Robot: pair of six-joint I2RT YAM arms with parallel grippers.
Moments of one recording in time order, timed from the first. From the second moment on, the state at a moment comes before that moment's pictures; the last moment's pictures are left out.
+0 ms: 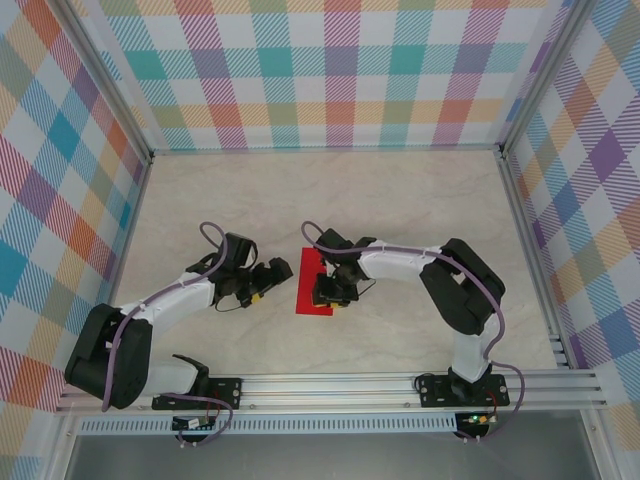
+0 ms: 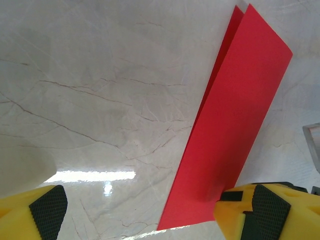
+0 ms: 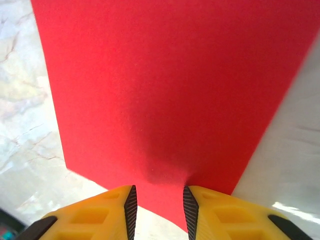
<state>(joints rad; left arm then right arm) -0.40 1.31 0.62 -0.32 0.32 -0.87 0.85 1.89 1.15 -0.57 -0.38 0.78</state>
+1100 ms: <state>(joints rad) -0.46 1.40 0.58 -0.20 0.46 -0.92 0.78 1.96 1.25 -0.53 -0.30 0.77</state>
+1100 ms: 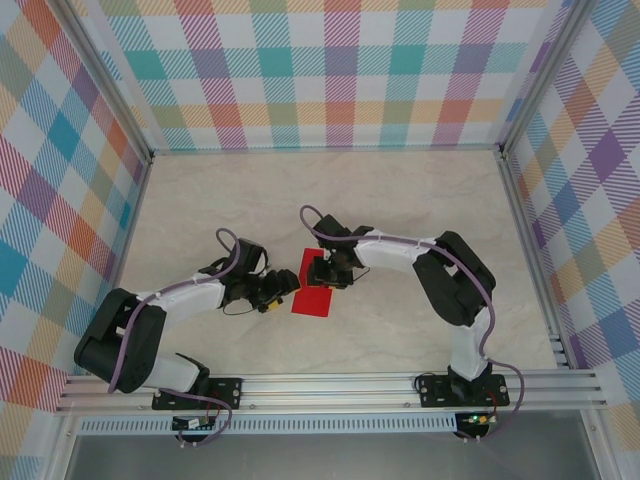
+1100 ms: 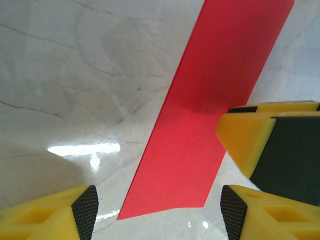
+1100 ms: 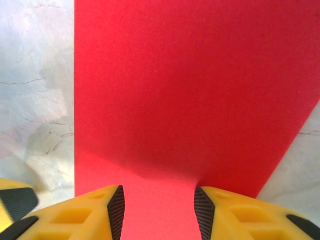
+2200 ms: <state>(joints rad) -0.49 1.42 0.58 -0.21 0.47 -0.92 0.68 2.06 1.40 -0.51 -0.25 0.73</state>
